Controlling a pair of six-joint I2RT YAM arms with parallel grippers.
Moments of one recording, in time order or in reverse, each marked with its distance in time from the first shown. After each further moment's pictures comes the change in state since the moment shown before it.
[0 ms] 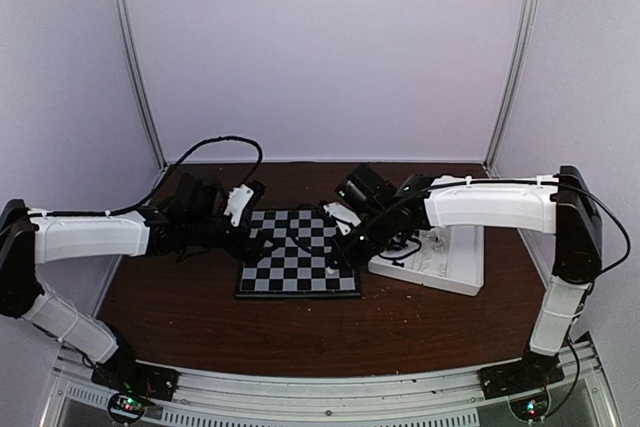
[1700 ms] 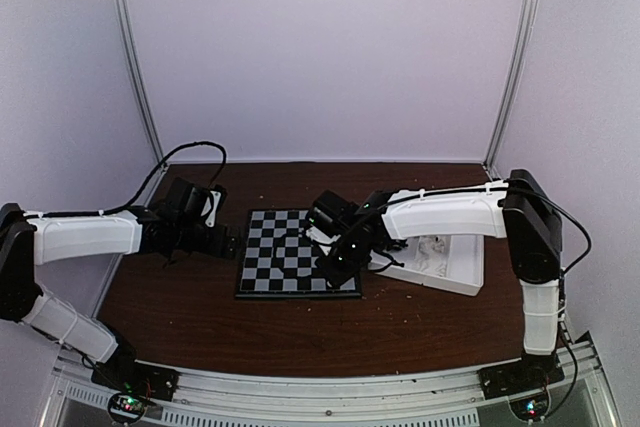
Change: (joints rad) left arm 0.116 -0.040 -0.056 -0.185 -0.366 -0.233; right arm 0.074 0.236 0.158 -0.126 0.230 -0.095
